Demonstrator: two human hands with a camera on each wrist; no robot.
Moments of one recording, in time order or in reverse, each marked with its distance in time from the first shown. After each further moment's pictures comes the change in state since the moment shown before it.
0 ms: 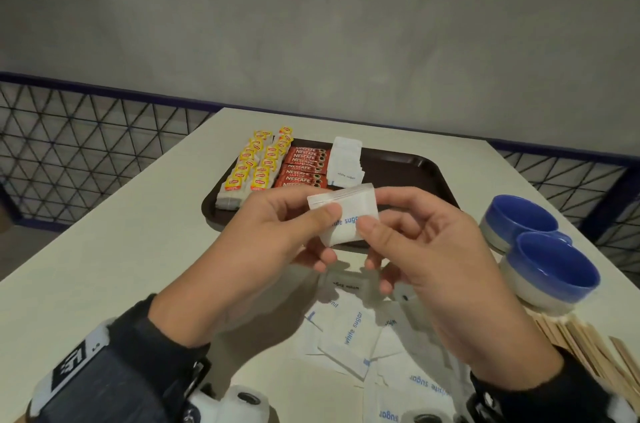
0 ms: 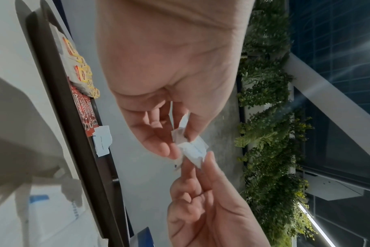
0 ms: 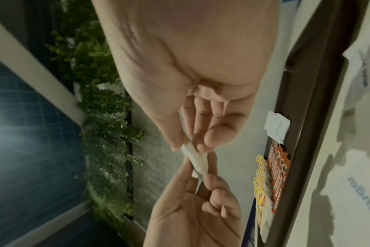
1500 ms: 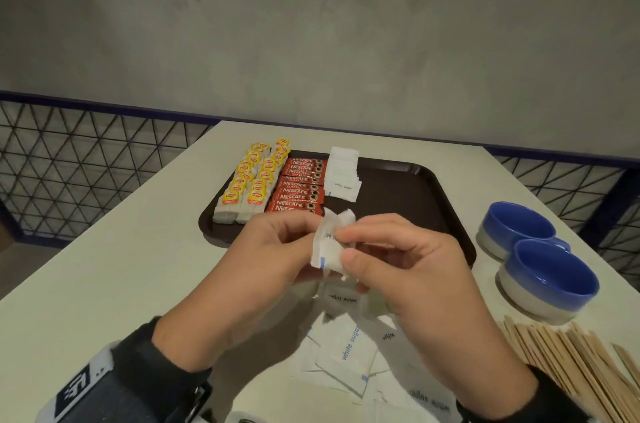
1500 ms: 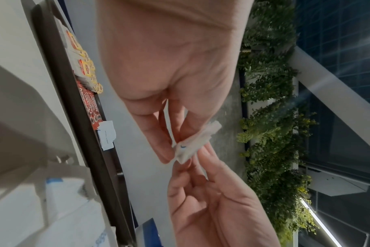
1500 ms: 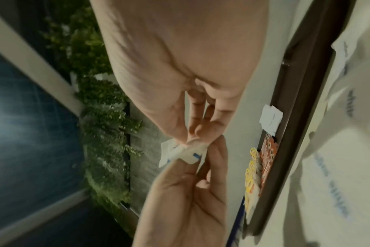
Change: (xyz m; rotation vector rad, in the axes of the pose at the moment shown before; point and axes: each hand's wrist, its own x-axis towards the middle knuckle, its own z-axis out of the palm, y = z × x) left_hand -0.002 -0.005 0.006 -0.024 -0.026 -0.044; right_hand -0.002 0.013 0.008 -0.072 0.023 -0.154
